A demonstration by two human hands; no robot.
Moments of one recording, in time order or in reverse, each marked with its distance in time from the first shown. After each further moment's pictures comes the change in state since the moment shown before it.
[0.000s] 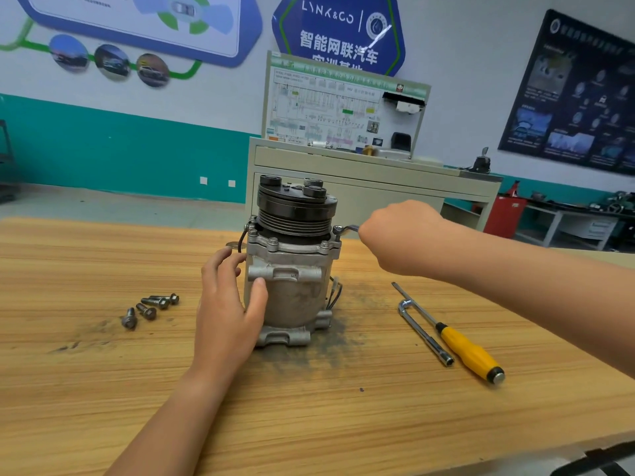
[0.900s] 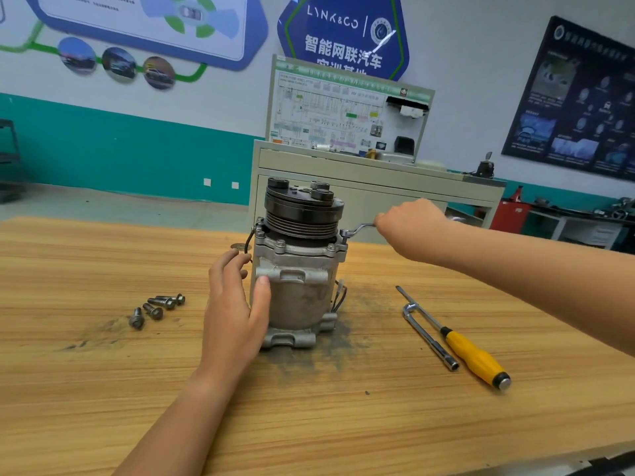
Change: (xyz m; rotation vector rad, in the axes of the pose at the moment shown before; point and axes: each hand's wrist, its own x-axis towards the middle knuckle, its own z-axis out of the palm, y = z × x) left_hand 0.001 0.002 0.000 -0.050 -0.001 -0.011; right_hand 0.038 0.022 0.039 -0.032 0.013 0.080
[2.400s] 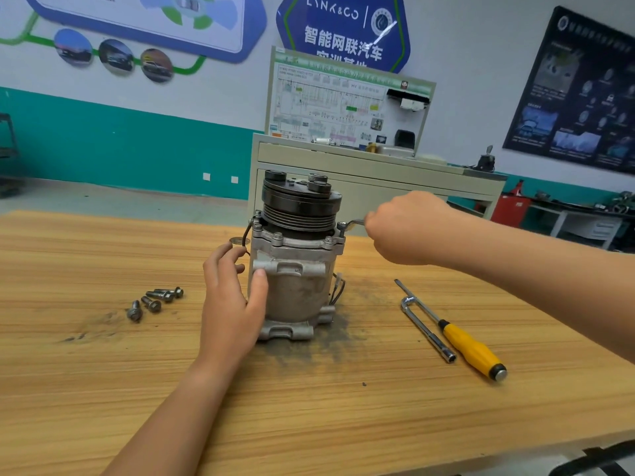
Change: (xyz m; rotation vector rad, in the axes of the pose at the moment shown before) left_hand -0.002 -0.001 0.001 -0.029 0.016 -0.057; right_hand -0.032 -0.009 -0.032 -0.039 0.018 -0.137
